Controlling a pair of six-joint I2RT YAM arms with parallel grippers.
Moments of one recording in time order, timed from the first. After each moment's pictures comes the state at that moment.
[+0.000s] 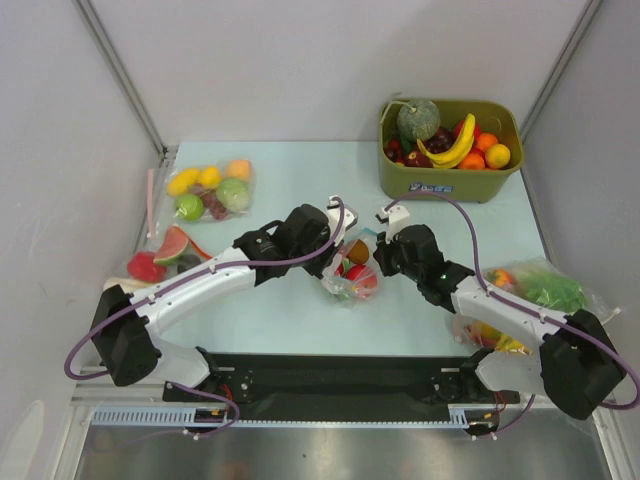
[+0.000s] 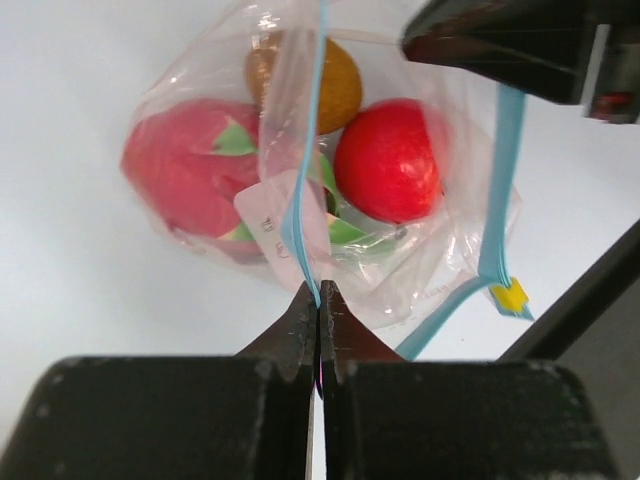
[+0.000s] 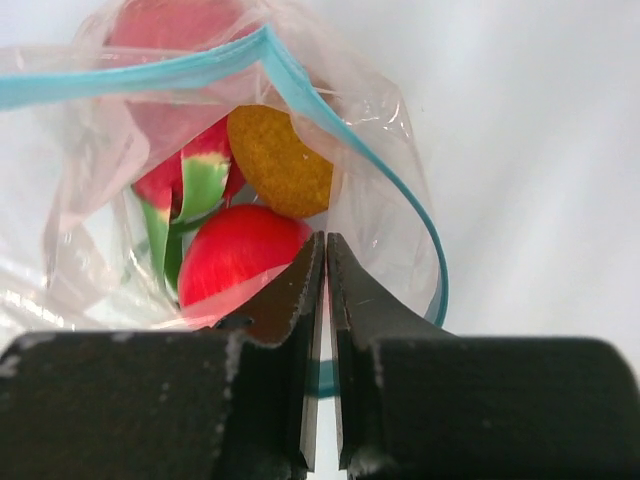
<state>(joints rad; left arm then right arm) -0.88 1.39 1.14 -0.52 -0.02 -0.05 0.66 1.23 0.66 0.07 0.06 0.16</state>
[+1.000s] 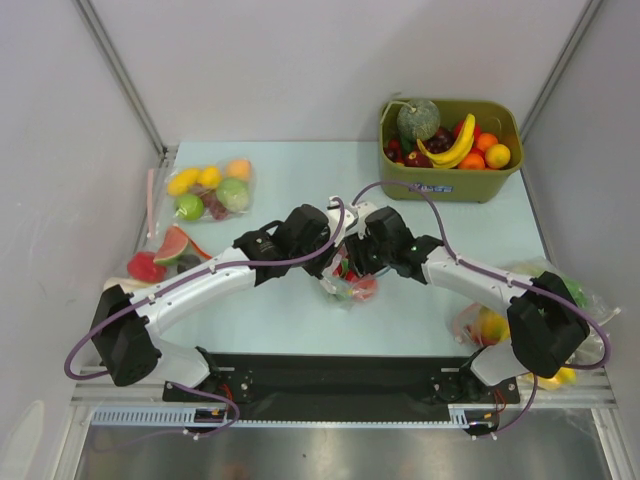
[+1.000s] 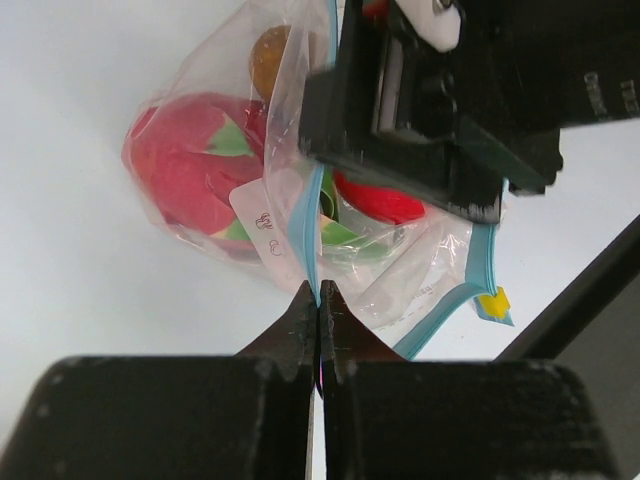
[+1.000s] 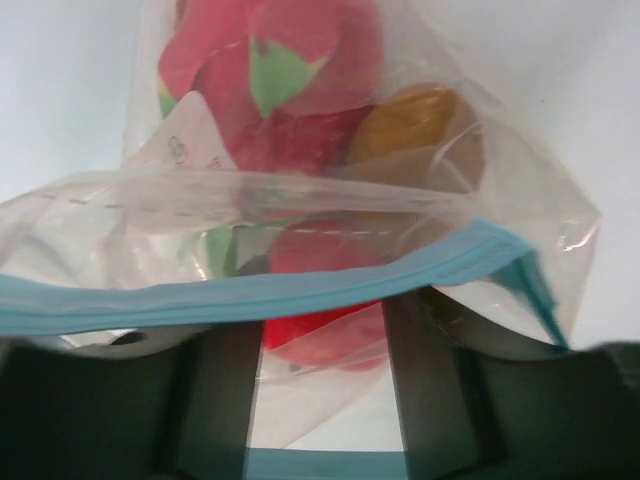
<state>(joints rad) -0.88 1.39 1.14 -0.52 -0.02 -0.04 0.71 1.47 0.95 -0.25 -0.05 0.18</state>
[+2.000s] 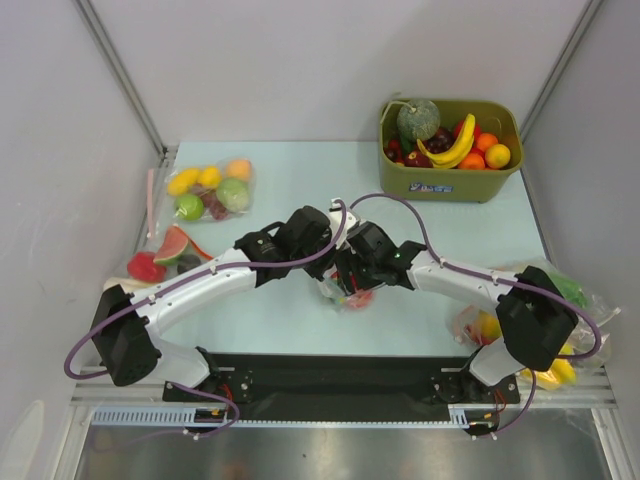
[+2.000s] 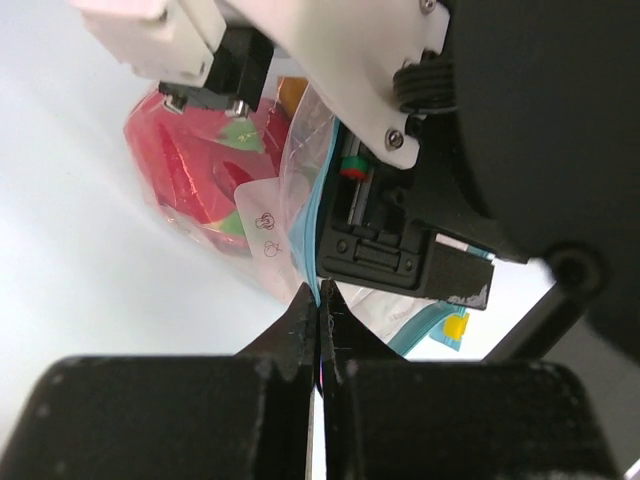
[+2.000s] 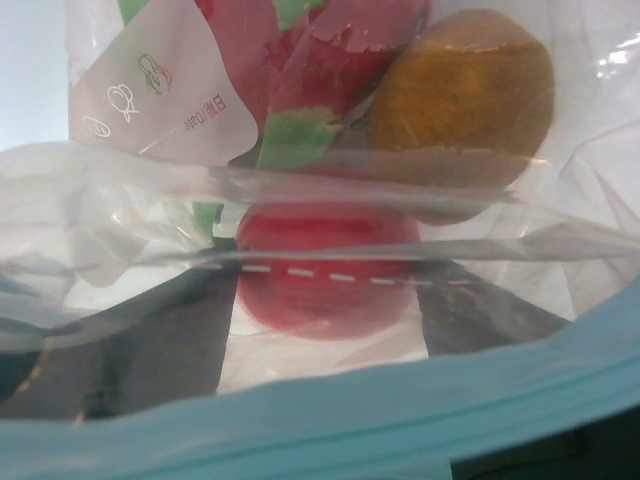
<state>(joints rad) -0.89 1.39 1.14 -0.53 -0.01 -0.04 0.83 1.52 0.99 -0.44 0.06 0.36</state>
